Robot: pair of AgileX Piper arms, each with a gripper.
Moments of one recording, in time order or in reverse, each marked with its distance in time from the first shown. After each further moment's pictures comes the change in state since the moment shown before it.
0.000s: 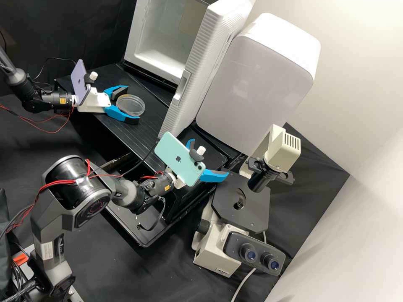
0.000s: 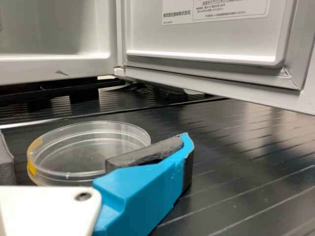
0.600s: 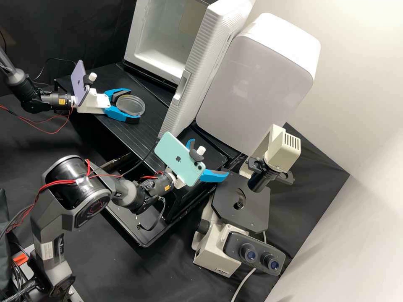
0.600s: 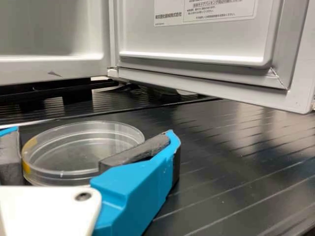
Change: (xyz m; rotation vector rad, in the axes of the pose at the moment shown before) left arm -0.001 -0.001 0.002 -0.002 -0.024 -0.006; right arm 0.000 0.000 0.000 0.000 0.000 0.000
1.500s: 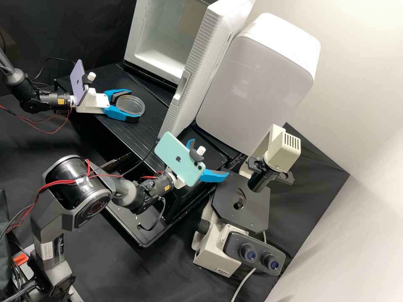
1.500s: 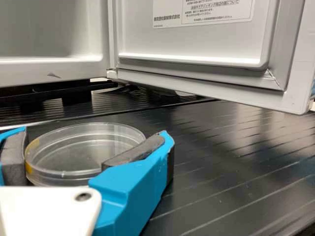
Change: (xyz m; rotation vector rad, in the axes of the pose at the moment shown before) left arm -0.003 0.003 0.001 0.002 -0.003 0.006; right arm 0.000 0.000 0.000 0.000 0.000 0.000
